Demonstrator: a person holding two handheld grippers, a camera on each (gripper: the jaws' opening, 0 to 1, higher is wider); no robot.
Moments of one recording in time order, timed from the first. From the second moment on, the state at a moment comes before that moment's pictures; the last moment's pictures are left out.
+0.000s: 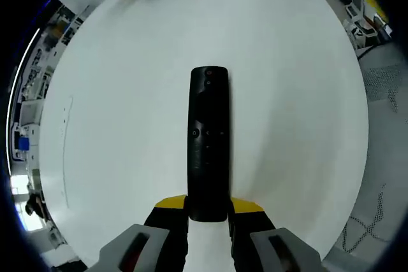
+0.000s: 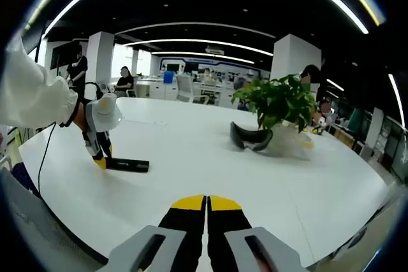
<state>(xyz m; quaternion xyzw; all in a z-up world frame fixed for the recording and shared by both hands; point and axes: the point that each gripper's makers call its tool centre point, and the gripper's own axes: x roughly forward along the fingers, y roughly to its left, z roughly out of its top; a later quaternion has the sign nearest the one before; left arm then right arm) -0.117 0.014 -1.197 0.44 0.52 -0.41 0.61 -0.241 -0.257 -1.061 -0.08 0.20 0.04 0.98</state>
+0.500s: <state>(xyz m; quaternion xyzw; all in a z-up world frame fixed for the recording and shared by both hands) -0.142 0.006 -1.198 0.44 0.52 -0.41 0.61 -0.243 -0.250 -1.061 -0.08 0.20 0.06 0.97</state>
